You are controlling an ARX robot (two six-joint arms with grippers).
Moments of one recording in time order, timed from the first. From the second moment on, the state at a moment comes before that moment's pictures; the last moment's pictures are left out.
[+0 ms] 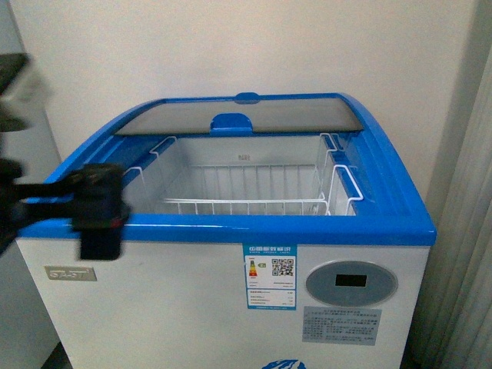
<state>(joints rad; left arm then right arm) -0.29 1.40 0.74 0.21 -0.05 -0.10 0.02 0.50 0.75 -0.14 -0.02 0.26</state>
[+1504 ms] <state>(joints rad) 0.00 0.29 0.01 0.29 0.00 -0.01 0.29 2.04 1.72 -0.40 0.15 -1.24</state>
